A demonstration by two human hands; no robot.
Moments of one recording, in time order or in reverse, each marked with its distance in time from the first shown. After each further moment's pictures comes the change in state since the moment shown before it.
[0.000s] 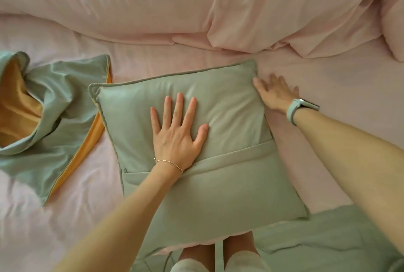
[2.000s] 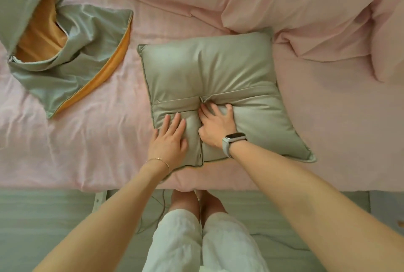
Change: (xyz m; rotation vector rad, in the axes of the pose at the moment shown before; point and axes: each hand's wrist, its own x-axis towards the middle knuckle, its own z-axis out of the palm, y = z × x) left_hand -0.130 0.030 0.016 -0.117 -0.309 -0.151; right_hand -0.151 -0.032 0.097 -0.577 0.084 -0.652
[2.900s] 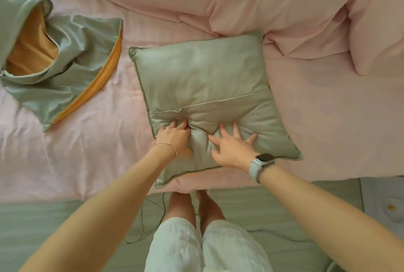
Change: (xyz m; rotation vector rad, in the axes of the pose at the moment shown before) left_hand 0.033 0.012 -0.022 0.289 -0.299 0.152; right_hand -0.069 0.017 -0.029 0.252 -0.480 0.120
